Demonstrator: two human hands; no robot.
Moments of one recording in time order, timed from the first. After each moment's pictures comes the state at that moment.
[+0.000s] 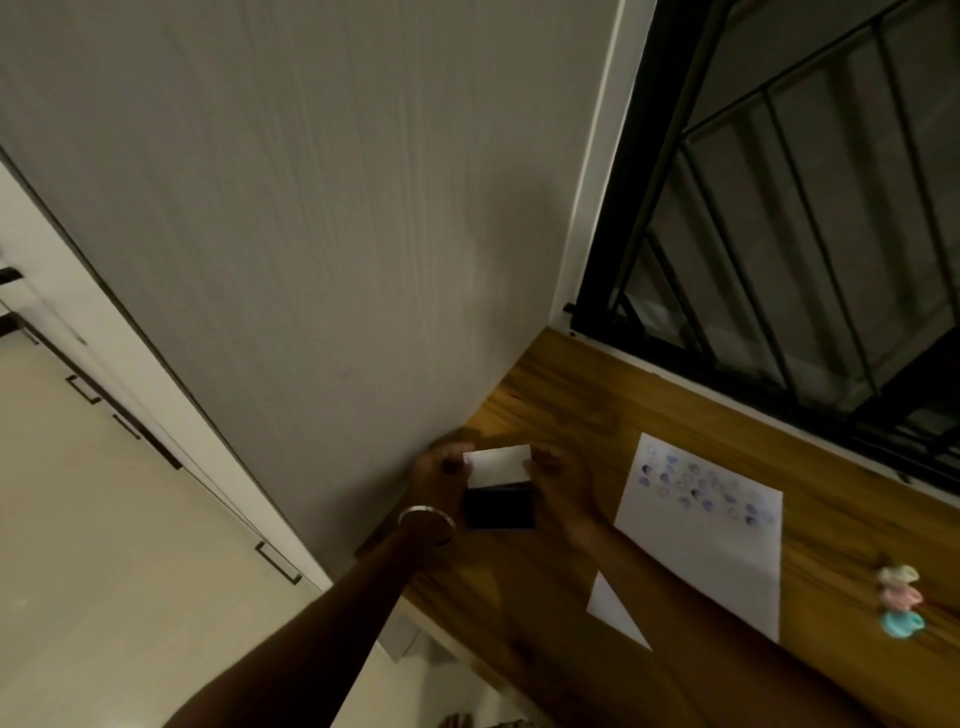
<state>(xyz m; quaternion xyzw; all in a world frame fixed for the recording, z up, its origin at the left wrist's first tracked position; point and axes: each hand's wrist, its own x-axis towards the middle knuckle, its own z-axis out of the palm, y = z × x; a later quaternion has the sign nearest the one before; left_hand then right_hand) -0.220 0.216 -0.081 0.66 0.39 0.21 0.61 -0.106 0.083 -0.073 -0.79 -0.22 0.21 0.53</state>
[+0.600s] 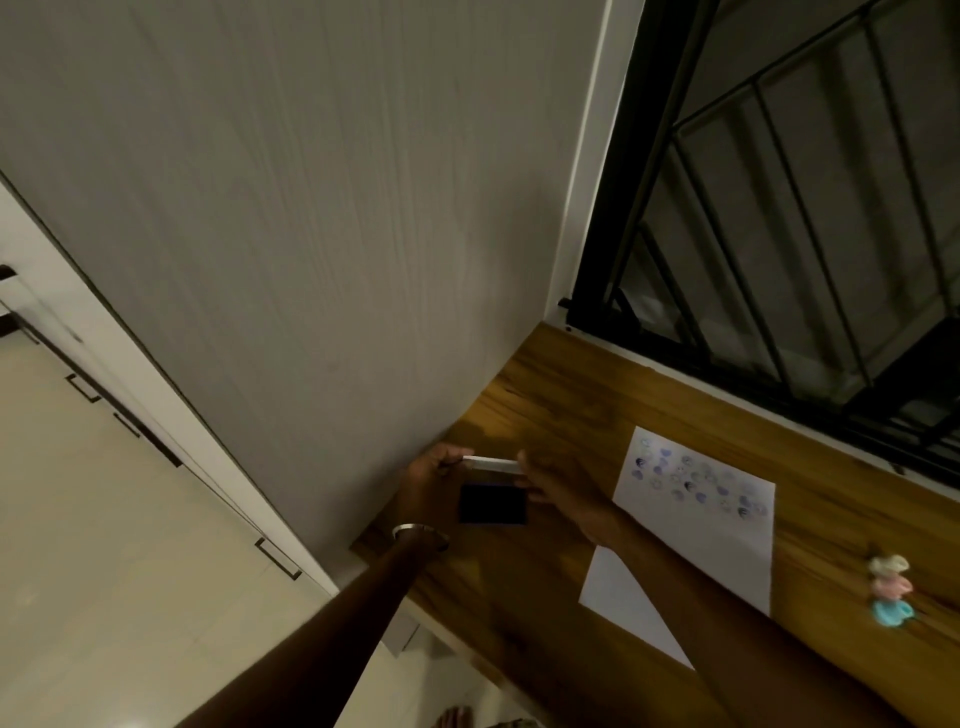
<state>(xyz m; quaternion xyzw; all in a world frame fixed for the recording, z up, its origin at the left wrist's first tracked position) -0.239 0.202 -0.074 0.76 0.33 0.26 0.51 -0.100 0.060 -0.058 -0.75 -0.23 0.42 0.46</state>
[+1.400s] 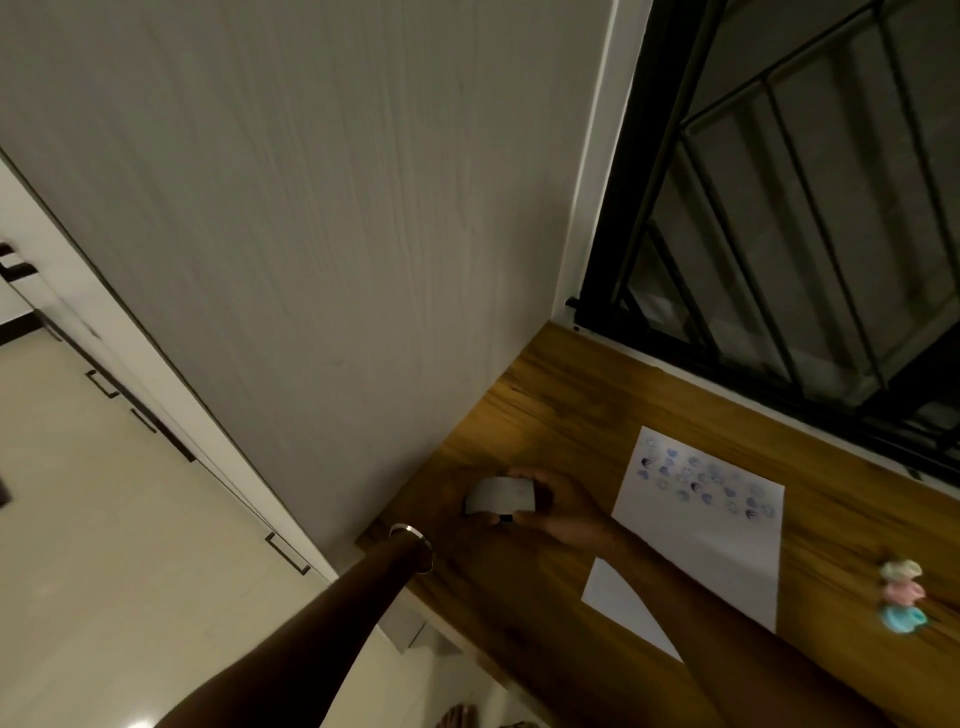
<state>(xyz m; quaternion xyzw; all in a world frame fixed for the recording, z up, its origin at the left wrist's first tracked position) -0.249 0.192 -0.066 0.91 0.23 0.00 0.35 -0.099 0.047 -0.092 -0.76 -0.38 0.36 0.38</state>
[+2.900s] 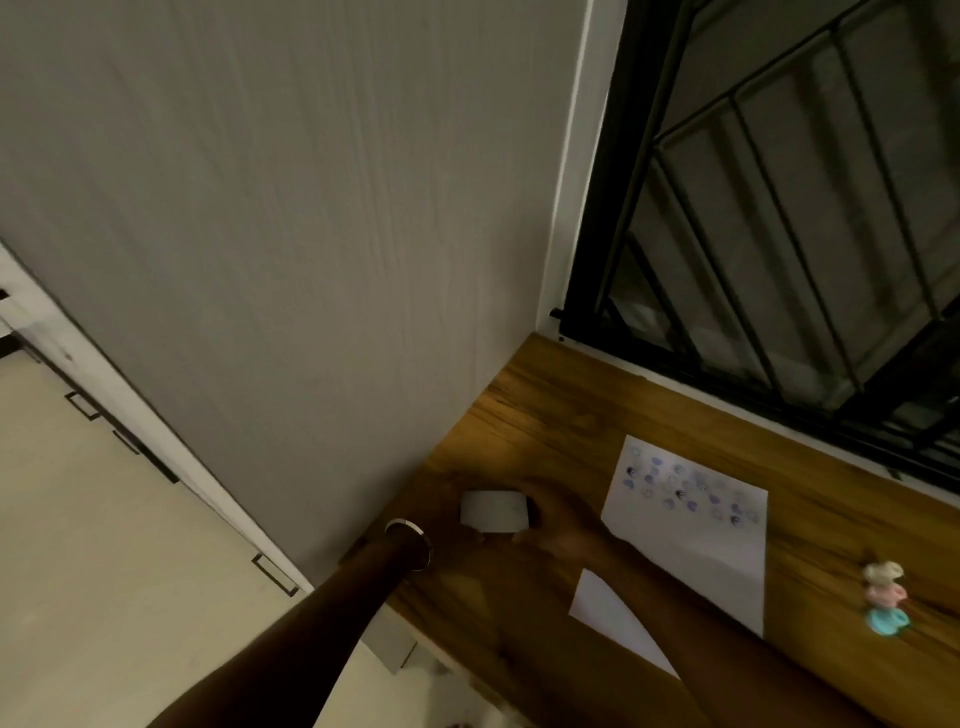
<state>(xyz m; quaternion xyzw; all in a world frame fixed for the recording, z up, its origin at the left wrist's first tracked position) -0.225 0.219 -0.094 0.94 0.22 -0.09 0.23 -0.087 0.048 -0.110 -0.82 -0.44 0.27 0.25</state>
